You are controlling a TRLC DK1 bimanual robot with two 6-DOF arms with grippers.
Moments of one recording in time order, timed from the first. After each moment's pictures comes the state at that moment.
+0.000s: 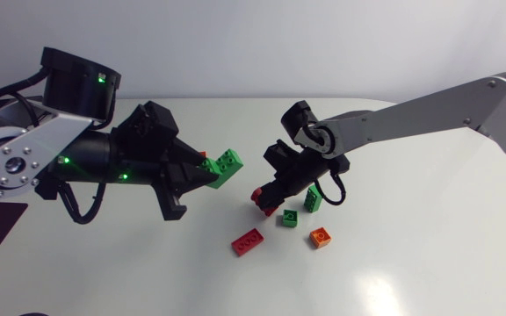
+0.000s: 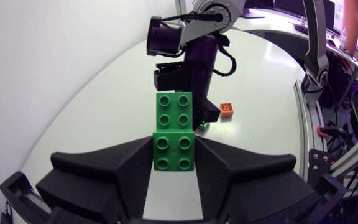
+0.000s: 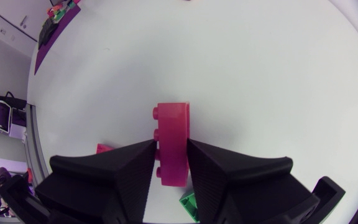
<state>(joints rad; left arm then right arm) -0.45 1.24 0.87 -0.29 0.41 0.54 0.47 1.96 1.28 -0.46 -0.40 -0.22</state>
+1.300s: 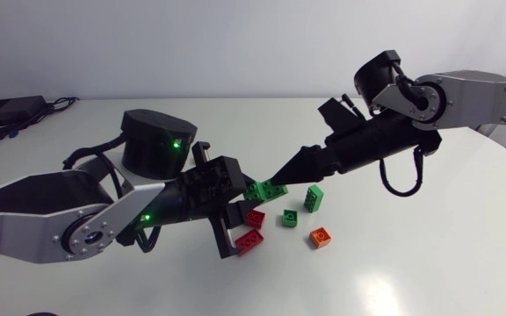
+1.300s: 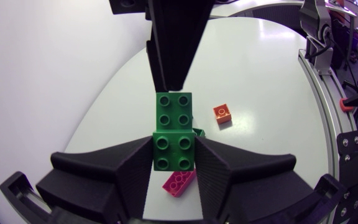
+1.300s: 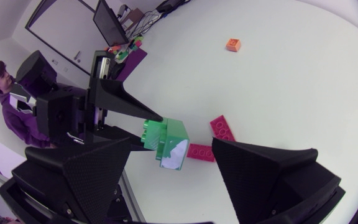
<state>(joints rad) -0.75 1.38 0.75 0.11 0.15 0.62 0.31 1.55 1.14 -0.61 -0.86 -0.17</state>
